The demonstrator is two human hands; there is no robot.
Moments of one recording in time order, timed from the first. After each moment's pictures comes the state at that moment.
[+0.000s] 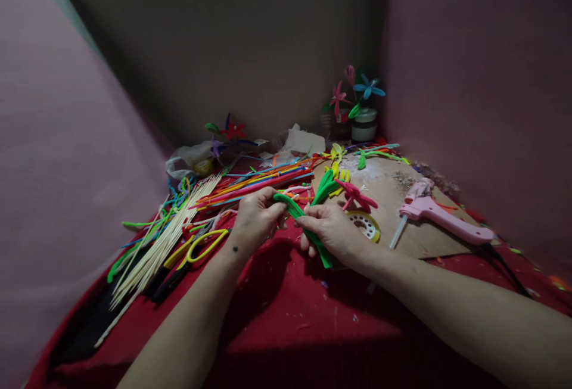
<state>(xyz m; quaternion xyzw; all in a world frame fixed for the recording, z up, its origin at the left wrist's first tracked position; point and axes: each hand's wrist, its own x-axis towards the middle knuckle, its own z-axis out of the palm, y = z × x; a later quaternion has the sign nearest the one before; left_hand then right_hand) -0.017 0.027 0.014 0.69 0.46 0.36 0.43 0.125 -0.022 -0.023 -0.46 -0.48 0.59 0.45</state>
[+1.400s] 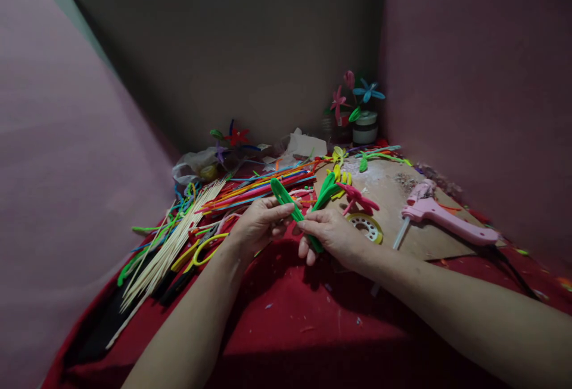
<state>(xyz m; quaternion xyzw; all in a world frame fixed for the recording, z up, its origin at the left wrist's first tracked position) -0.026 0.039 0.005 0.56 0.36 0.30 0.68 0.122 -0.021 -0.022 -0.41 -0.47 0.65 0.45</state>
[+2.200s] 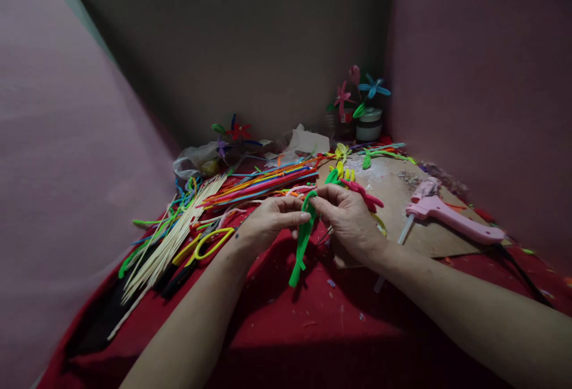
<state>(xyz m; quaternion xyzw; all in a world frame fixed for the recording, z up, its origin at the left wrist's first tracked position) -0.017 0.026 0.007 0.69 0.33 0.25 0.60 0.129 -0.018 -0.018 -0.41 -0.51 0.41 0.64</state>
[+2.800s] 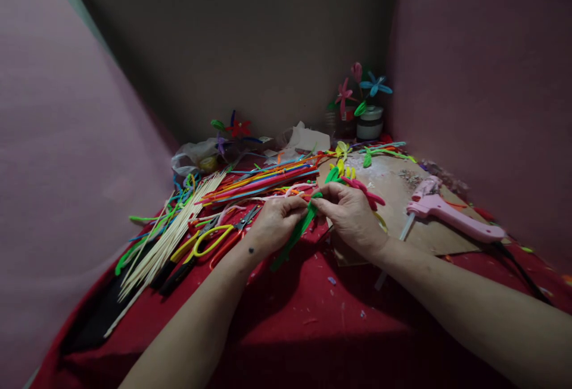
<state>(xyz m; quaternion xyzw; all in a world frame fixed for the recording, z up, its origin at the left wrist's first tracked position) -0.012 0.019 0.008 0.83 0.38 0.25 0.32 0.135 -0.011 -0.026 -0.46 -0.54 0.36 0.60</state>
